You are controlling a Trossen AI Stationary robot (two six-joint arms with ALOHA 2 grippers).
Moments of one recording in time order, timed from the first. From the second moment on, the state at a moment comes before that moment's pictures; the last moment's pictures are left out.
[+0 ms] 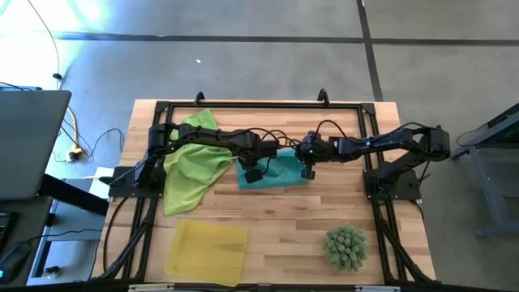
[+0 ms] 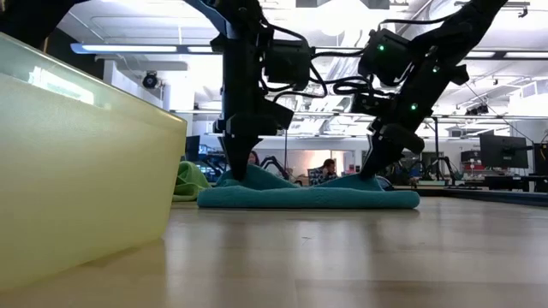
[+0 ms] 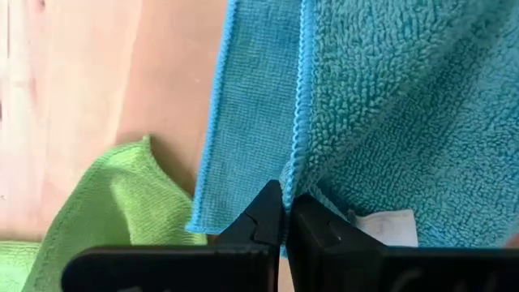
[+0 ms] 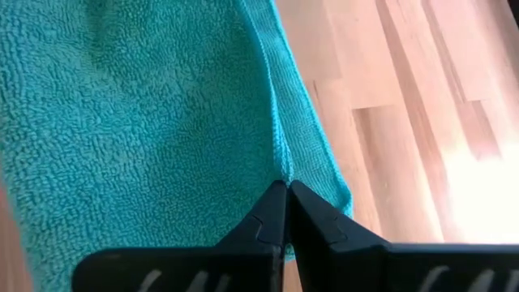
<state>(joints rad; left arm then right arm) 0.25 2.08 1.57 -1.03 -0.18 -0.21 -0.23 1.45 0.65 -0.15 0.16 -0.17</state>
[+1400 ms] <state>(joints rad) 0.26 2.08 1.57 -1.01 -0.24 -0.21 -0.24 1.45 0.74 -0.31 0.23 -0.08</state>
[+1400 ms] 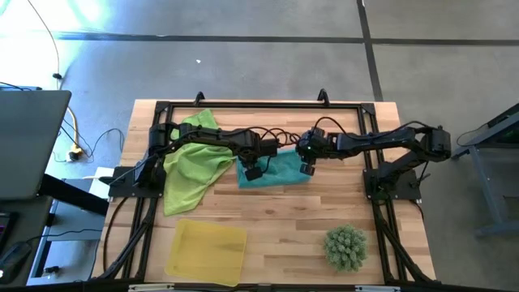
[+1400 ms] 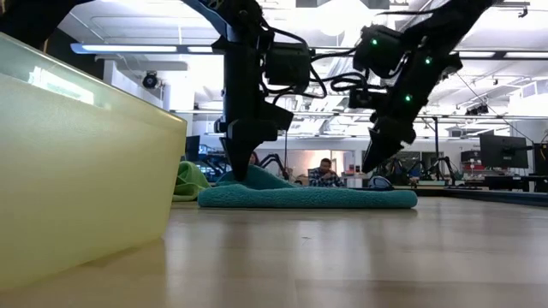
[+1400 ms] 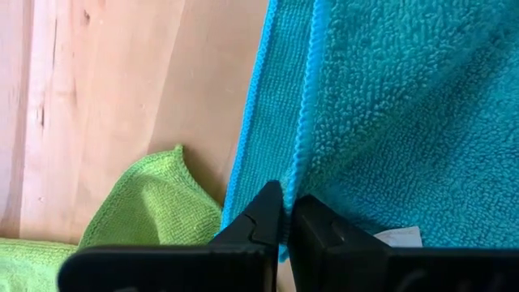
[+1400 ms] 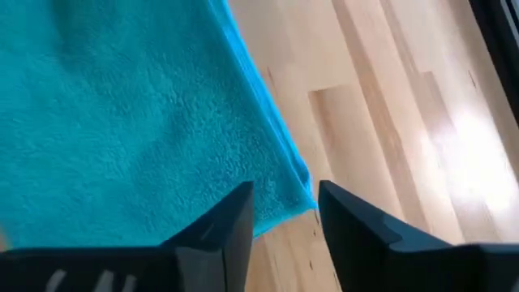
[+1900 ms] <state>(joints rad) 0.26 2.08 1.57 -1.01 -0.24 -0.20 -0.24 1.54 0.67 -0.15 0.06 -0.02</state>
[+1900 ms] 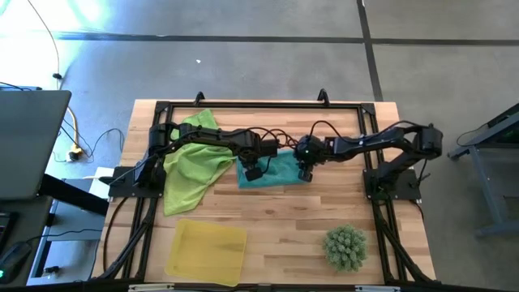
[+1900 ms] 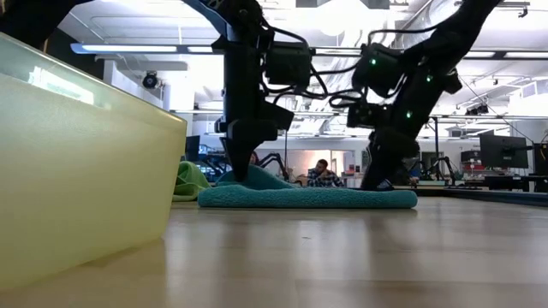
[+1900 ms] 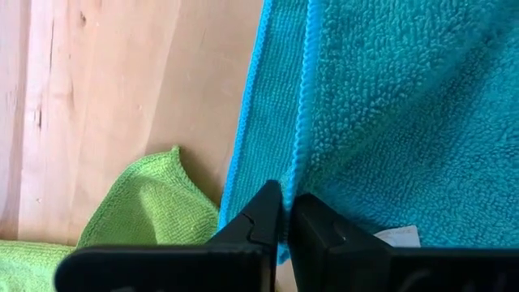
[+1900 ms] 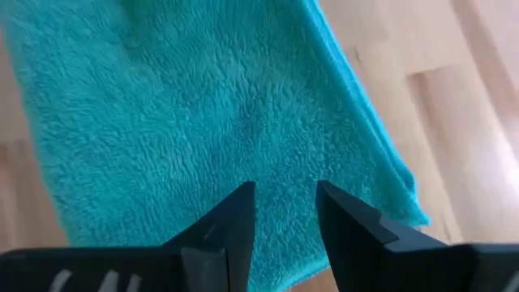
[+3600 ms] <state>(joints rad) 0.15 2.08 1.49 -0.90 0.20 -0.26 -0.35 1.62 0.67 -0.17 0.20 -0.06</state>
